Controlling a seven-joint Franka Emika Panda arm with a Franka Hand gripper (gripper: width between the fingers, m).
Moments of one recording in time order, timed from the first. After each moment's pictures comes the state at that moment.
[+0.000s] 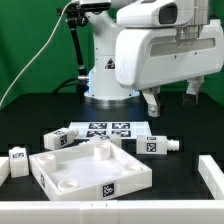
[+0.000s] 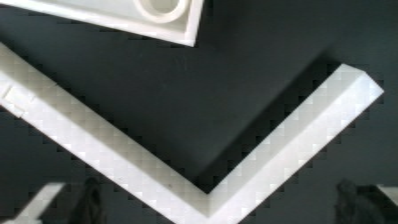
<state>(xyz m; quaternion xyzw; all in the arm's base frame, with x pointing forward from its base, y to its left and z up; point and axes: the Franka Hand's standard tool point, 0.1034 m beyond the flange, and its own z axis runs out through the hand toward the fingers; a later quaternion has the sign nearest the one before) 0.610 0.105 0.139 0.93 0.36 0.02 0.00</state>
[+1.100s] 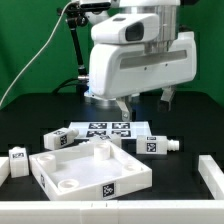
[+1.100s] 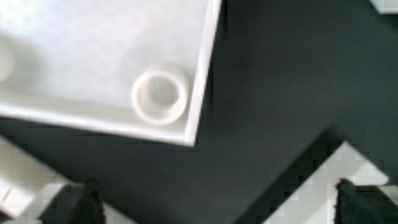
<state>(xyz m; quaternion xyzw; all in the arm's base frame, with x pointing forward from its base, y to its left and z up) 0.558 0.064 0.105 0.94 0.34 0.00 0.00</state>
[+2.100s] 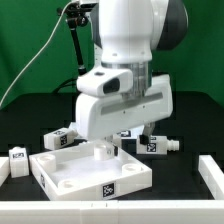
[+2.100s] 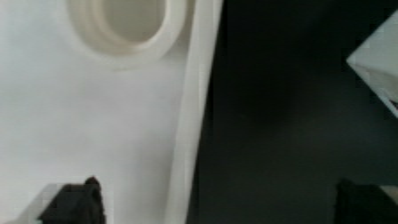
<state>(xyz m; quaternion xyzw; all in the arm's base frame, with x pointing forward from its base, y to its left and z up) 0.509 0.040 0.017 0.94 0.33 0.00 -0.01</state>
